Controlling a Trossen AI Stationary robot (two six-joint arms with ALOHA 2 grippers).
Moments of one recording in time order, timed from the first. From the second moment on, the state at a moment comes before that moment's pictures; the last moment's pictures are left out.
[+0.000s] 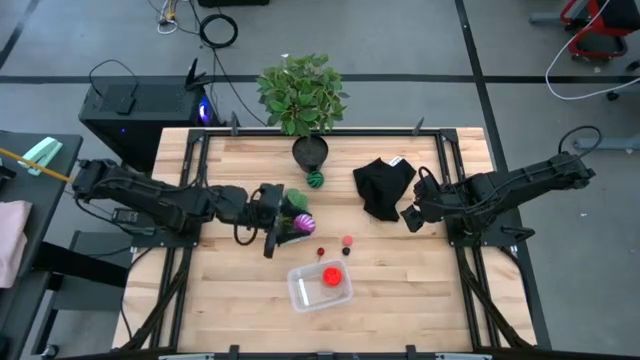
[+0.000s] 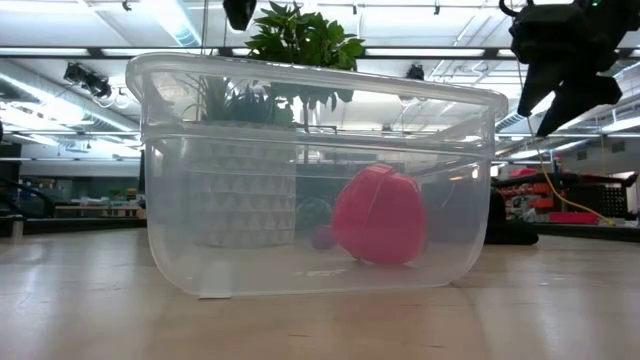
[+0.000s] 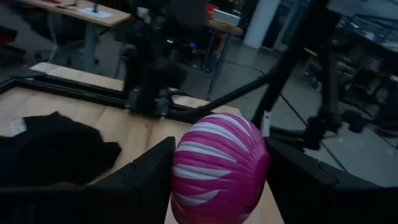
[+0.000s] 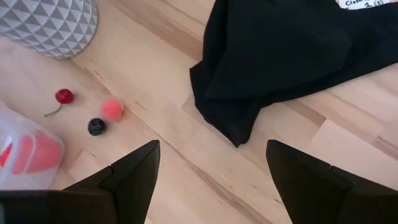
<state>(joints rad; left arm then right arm) -0.21 1.21 0.84 0.28 -0.11 -0.32 0.26 0.87 0.77 -1.01 0.38 1.16</state>
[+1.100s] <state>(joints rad) -0.43 1.56 0.95 0.21 -0.11 -0.17 0.26 0.98 0.77 -0.95 0.38 1.18</state>
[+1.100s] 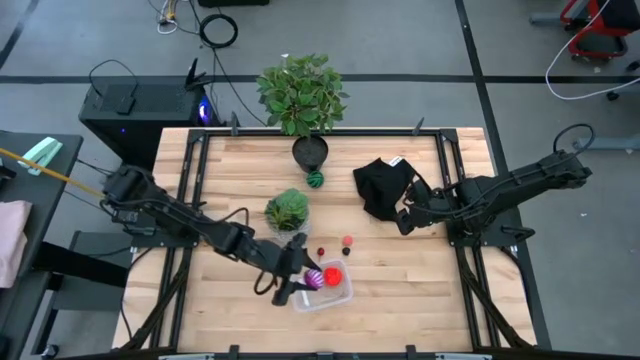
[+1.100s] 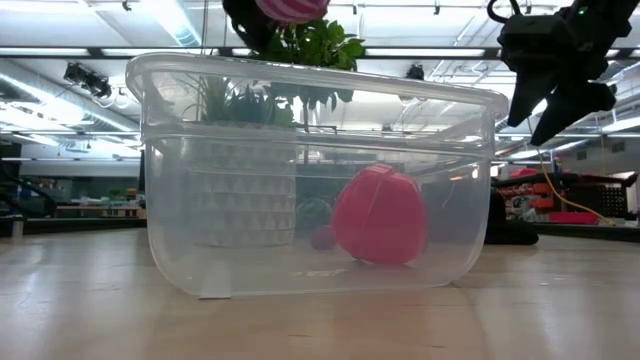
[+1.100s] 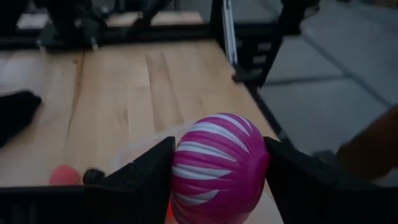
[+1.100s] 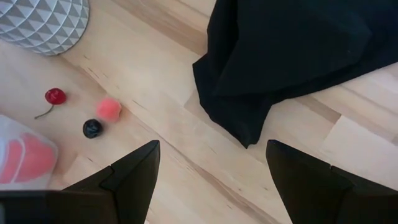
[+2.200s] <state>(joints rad) -0.40 1.79 1.36 -0.52 0.05 0.30 0.26 0.98 0.76 -0.95 0.35 1.12</state>
